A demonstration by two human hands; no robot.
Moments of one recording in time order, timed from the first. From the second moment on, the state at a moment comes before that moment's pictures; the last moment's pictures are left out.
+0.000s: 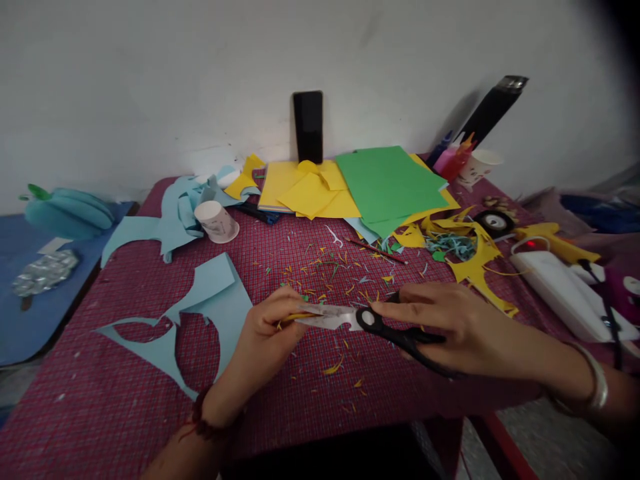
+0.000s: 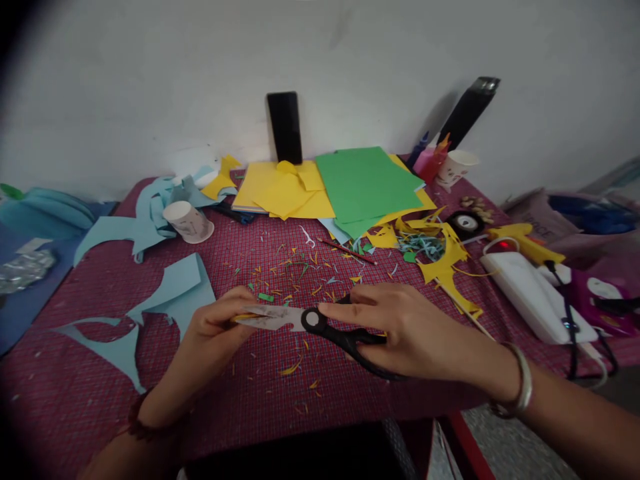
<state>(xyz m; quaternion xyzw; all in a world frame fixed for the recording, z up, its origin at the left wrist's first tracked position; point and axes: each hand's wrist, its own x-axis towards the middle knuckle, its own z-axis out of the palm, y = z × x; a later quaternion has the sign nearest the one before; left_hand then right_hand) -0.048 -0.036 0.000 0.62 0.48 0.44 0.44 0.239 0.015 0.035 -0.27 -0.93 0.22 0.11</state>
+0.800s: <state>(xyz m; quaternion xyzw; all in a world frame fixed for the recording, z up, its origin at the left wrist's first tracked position) -0.041 -0.040 -0.001 0.34 0.38 0.48 0.72 0.223 0.015 -0.021 -0.38 -0.91 0.13 0.12</state>
